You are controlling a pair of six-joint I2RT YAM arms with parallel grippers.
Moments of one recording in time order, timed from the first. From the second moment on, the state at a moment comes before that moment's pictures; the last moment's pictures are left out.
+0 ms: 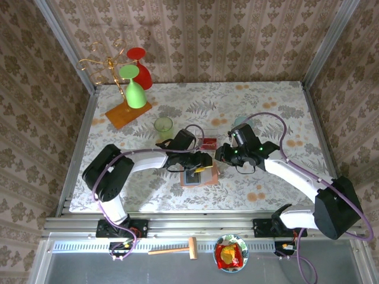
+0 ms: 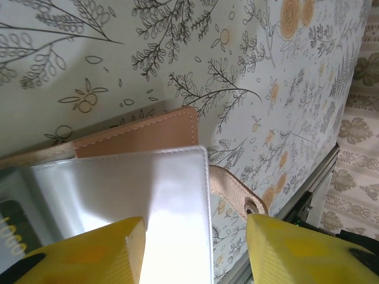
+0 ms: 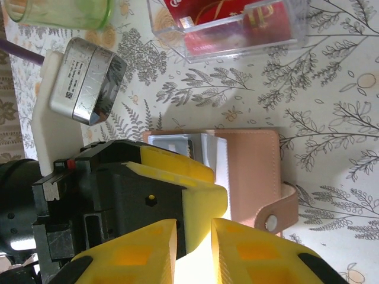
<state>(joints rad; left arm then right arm) -0.81 1.75 0.92 -0.06 0.58 -0.92 0.52 1.29 0.83 -0.45 -0.31 0.81</state>
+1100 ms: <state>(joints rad) -0.76 1.55 0.77 -0.06 0.53 -0.92 0.59 1.44 0.85 -0.39 -0.36 0.82</state>
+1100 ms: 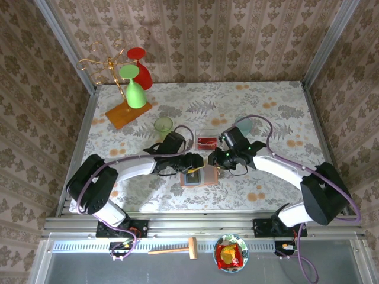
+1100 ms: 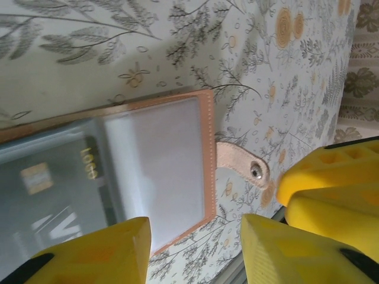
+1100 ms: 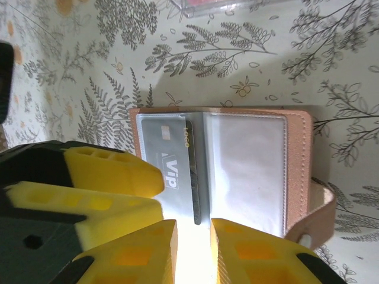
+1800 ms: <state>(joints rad) -0.73 1.48 0.62 -0.08 0.48 -0.92 0.69 1.64 0.93 -0.34 -0.38 0.85</state>
